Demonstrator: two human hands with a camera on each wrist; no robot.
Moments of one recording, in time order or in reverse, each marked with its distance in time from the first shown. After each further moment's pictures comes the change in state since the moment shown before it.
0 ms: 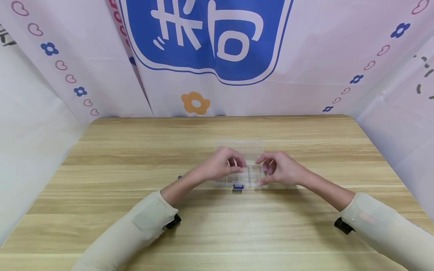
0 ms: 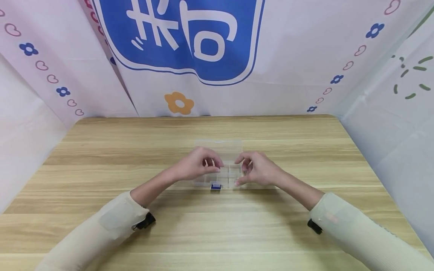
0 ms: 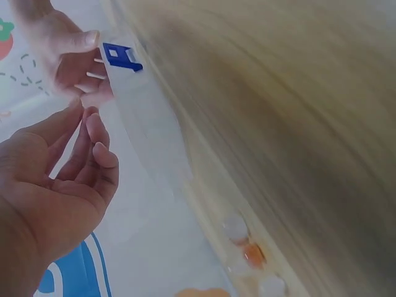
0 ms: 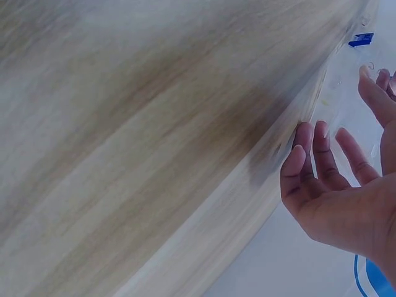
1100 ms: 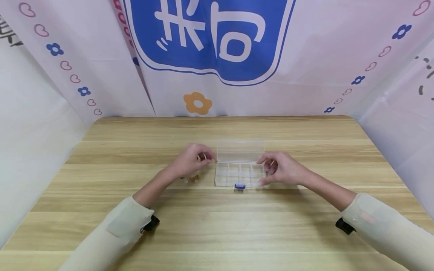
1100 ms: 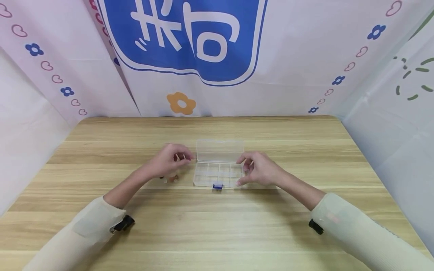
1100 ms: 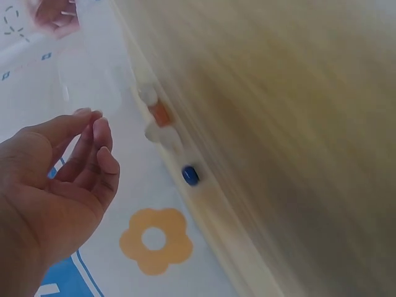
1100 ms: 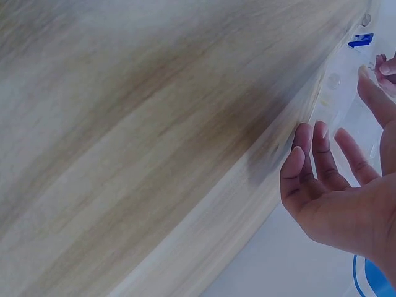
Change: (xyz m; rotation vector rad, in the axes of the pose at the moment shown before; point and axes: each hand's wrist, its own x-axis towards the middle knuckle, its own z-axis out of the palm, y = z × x) left_hand -0.052 -0.044 -0.040 0.065 0.158 -0.046; right_hand -0.001 -0.002 0.001 -0.012 0.000 0.000
